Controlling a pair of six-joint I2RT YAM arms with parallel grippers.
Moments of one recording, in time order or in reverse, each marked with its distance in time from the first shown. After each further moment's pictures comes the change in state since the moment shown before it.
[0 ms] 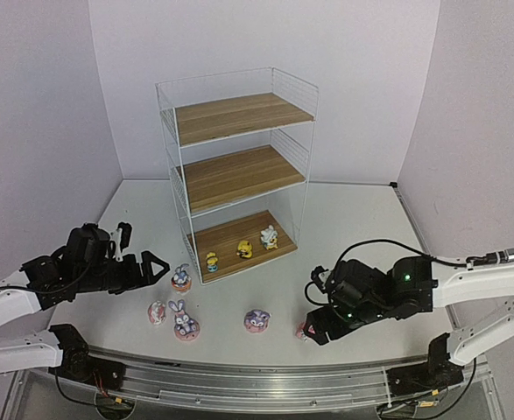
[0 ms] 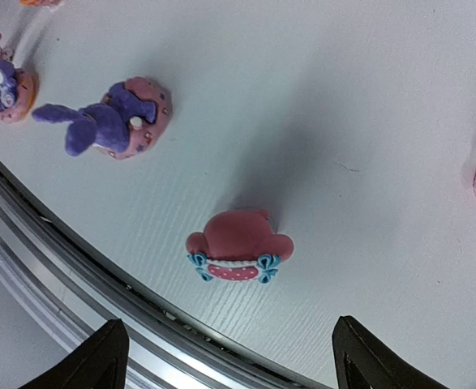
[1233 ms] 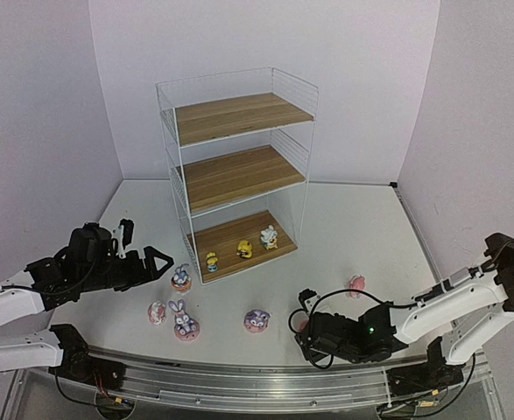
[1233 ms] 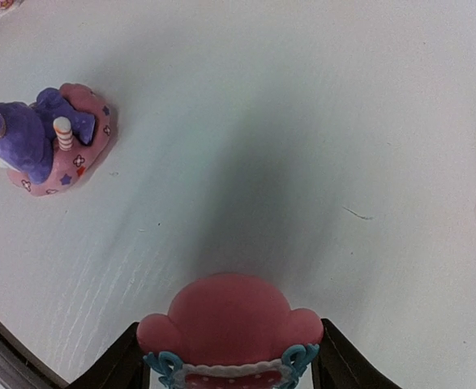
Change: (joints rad) left arm 0.000 0.026 -0.028 0.133 0.005 -0.028; right arm 0.184 0.262 -0.198 0.461 0.399 0.052
